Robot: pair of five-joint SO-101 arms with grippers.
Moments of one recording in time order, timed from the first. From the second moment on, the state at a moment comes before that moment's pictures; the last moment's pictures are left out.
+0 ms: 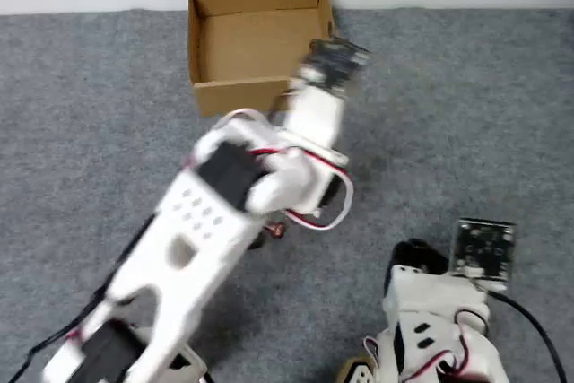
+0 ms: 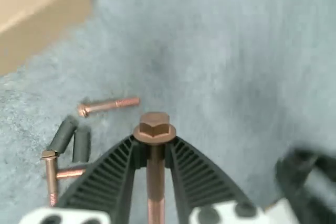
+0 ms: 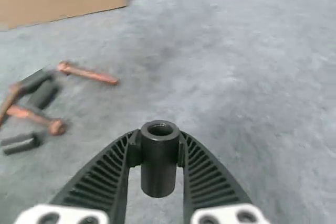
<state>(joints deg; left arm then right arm) 36.1 -17.6 -2.9 84.8 22.8 -3.0 -102.1 54.5 93.8 -5.3</state>
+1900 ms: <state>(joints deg) 36.0 -80.9 62.0 36.4 42.5 -37.7 -101.5 64.7 63.6 8.8</state>
